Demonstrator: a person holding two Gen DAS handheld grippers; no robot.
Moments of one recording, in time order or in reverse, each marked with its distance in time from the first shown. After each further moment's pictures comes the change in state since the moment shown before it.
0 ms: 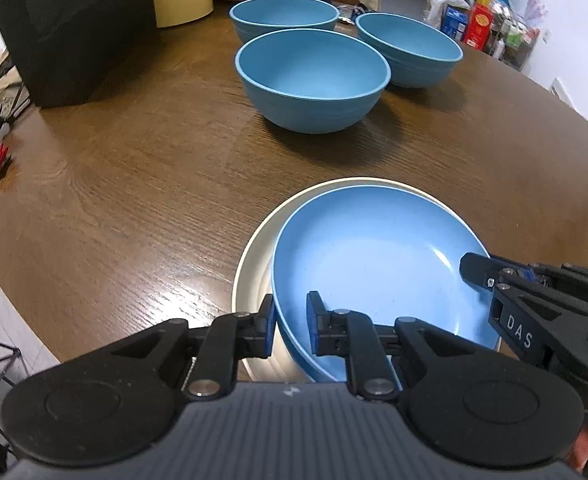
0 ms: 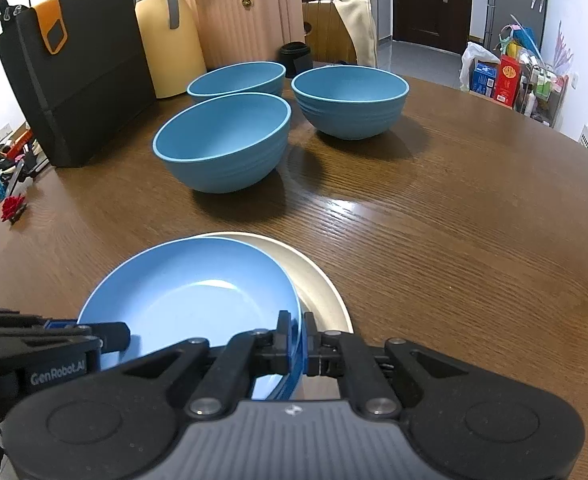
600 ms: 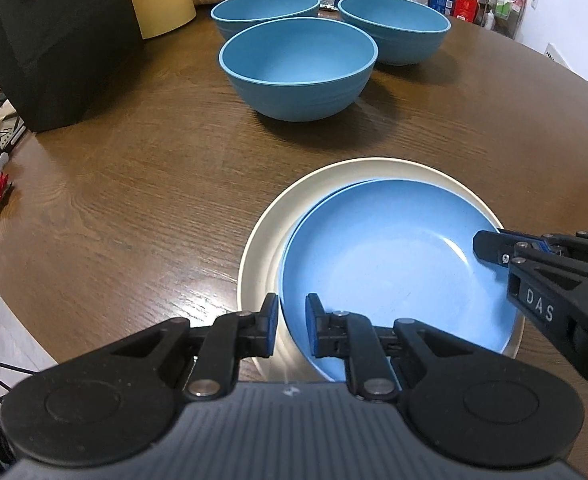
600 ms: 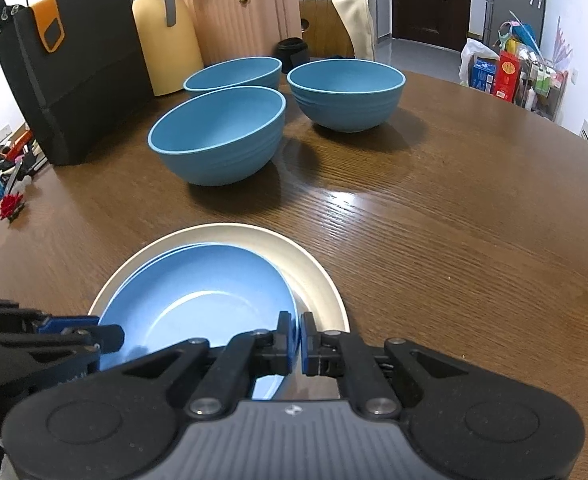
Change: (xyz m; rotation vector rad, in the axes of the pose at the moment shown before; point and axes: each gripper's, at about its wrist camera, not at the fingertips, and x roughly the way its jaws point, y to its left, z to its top) left arm 0.008 -0.009 -0.005 0.095 0.011 0.050; right arm 0.008 -0.005 -0.002 0.016 0.006 0.007
